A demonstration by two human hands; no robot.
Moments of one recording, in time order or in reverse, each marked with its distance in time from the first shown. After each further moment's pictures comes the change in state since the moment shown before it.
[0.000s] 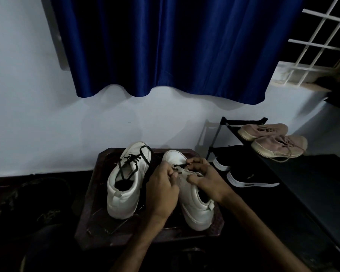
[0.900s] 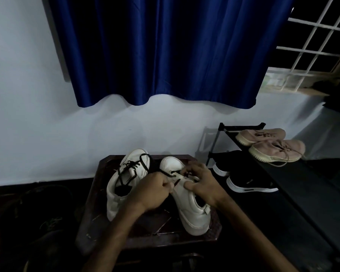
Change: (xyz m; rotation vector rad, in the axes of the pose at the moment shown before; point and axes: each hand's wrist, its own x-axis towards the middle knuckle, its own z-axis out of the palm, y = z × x) left_hand 0.025 0.019 -0.044 0.220 -0.520 -0.029; right_hand -0.002 -0.001 -0.003 -0.089 0.036 0.022
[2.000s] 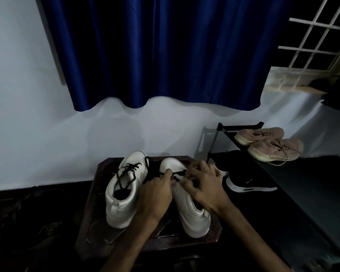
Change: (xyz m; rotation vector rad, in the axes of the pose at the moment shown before) left_hand 0.020 -0.022 0.044 0.423 0.355 0.139; right_hand -0.018 -0.013 -0.003 -0.530 0.165 -0.218
